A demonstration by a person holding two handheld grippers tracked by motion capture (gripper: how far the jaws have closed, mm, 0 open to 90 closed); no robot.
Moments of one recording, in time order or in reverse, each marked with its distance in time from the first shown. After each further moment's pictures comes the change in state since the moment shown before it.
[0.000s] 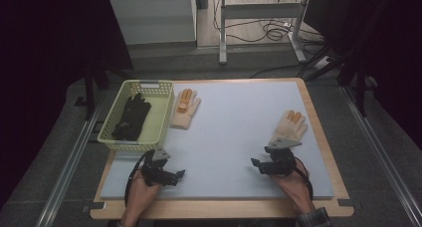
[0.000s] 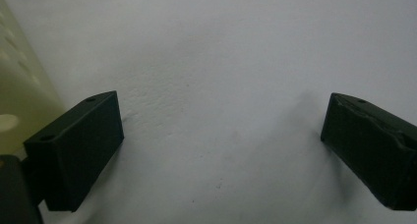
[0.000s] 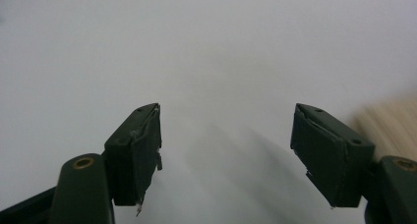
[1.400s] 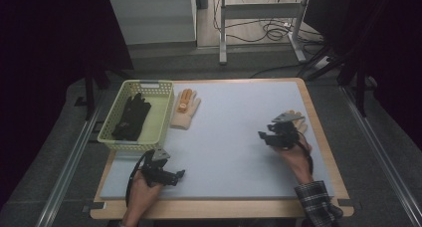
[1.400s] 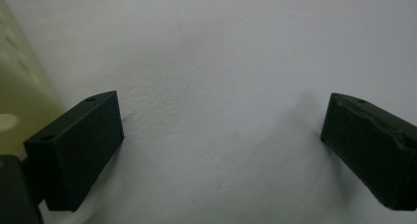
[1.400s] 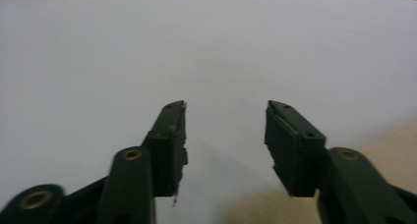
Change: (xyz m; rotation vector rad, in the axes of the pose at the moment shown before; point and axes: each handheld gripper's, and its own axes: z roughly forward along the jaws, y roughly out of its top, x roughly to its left) left arm 0.000 0.000 0.000 -0.001 -0.001 -0.002; right arm -0.064 0.040 0.004 -0.001 -0.137 0.005
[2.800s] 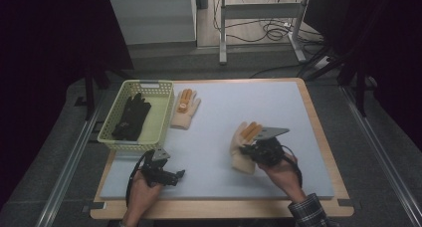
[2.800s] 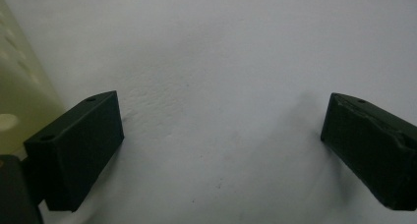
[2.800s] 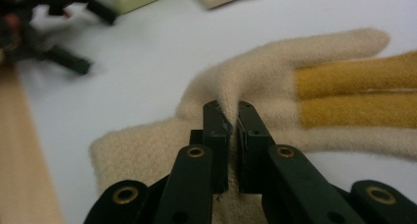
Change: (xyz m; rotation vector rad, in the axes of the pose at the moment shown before) left arm 0.000 0.000 0.000 -0.002 0.000 -0.002; right arm 0.095 0.013 -0.026 -0.028 0.302 -0.119
